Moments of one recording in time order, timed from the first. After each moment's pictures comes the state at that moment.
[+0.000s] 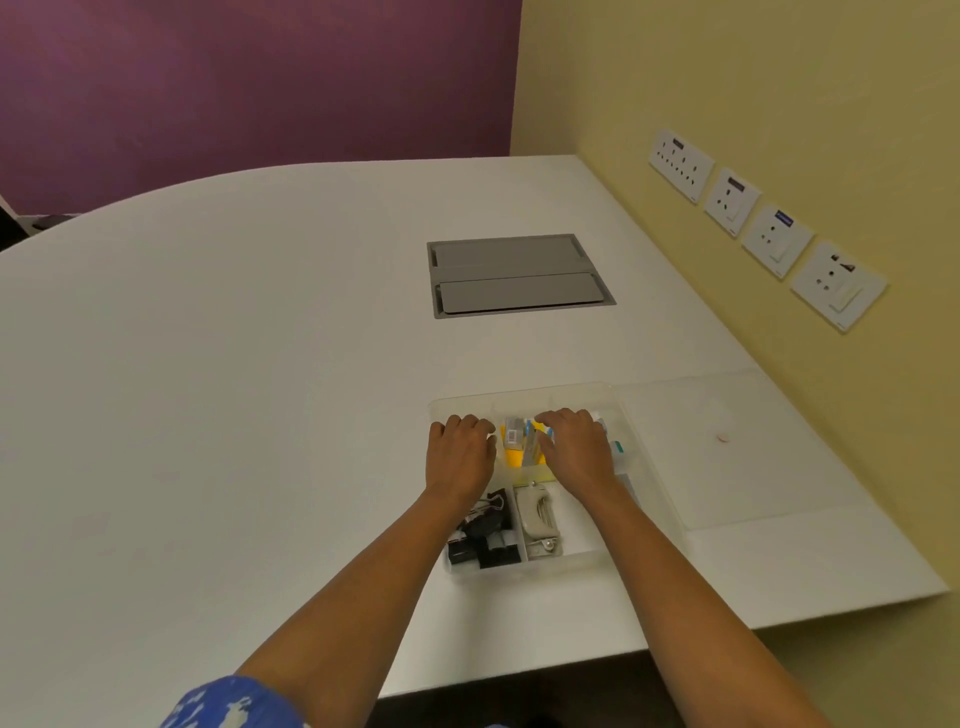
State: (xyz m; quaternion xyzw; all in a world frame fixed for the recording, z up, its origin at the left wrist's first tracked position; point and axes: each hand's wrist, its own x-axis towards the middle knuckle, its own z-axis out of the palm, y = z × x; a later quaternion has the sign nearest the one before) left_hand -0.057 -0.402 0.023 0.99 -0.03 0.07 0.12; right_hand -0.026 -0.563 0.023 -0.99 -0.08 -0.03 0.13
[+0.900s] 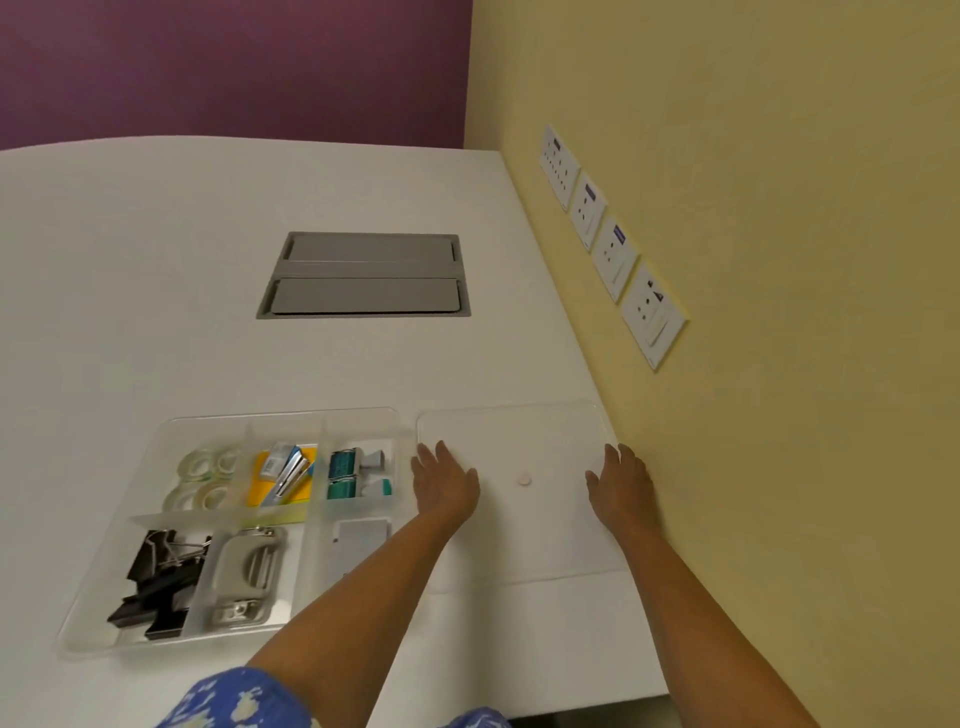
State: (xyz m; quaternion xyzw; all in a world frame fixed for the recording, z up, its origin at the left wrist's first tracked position) left_hand 0.036 -0.715 -0.015 0.90 0.22 -0.15 0.34; right_hand 0.061 -0.927 -0.021 -0.99 0.09 0.06 0.06
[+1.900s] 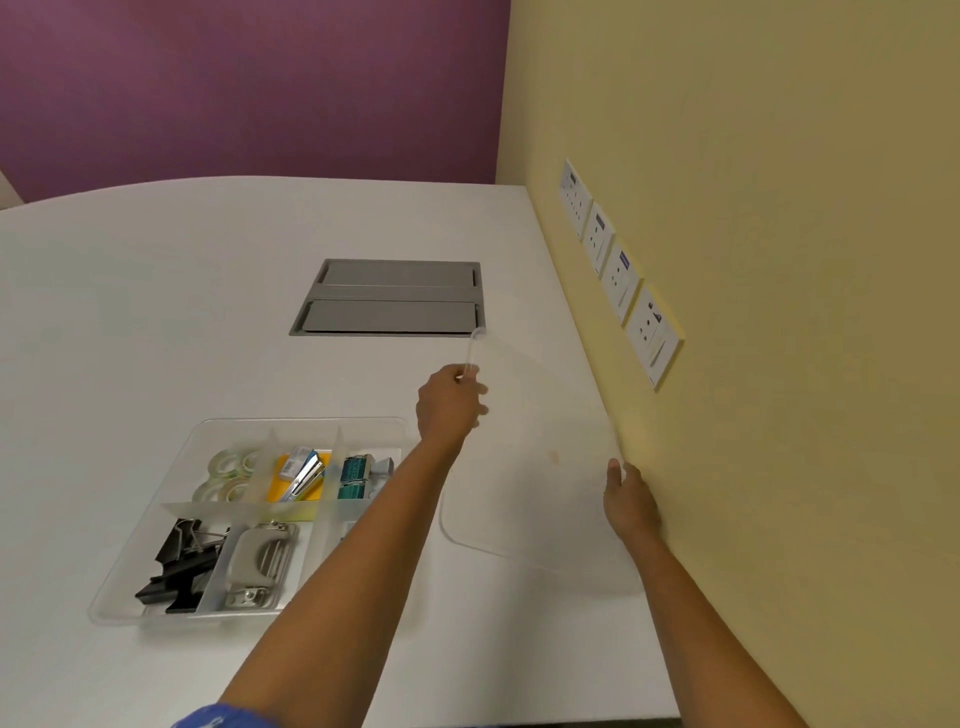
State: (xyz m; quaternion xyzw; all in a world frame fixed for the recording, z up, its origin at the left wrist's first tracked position) left_hand 0.056 -0.713 0.112 0.75 0.25 0.06 0.61; right_hand 0.065 -0.934 -0.011 -0.90 0.18 0.06 0.38
